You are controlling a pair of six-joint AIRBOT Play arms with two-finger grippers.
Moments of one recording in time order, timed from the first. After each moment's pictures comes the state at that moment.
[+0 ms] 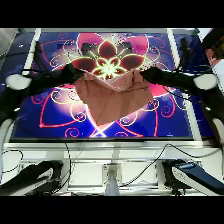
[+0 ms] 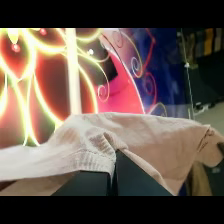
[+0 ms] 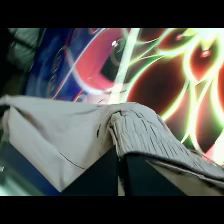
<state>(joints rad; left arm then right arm) -0.15 -1.14 1.04 0.56 -0.73 -1.39 0.12 -1.13 1.06 -0.65 0.76 1.30</state>
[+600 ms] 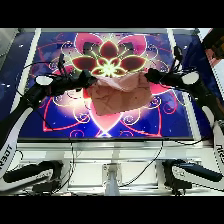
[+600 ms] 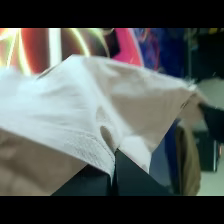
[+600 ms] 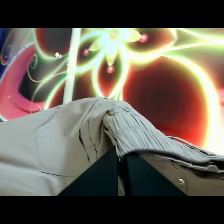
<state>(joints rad) -0.20 -1.34 1.04 0.42 -0.79 -1.29 0.01 -1.30 1.10 -0.80 0.73 1.30</state>
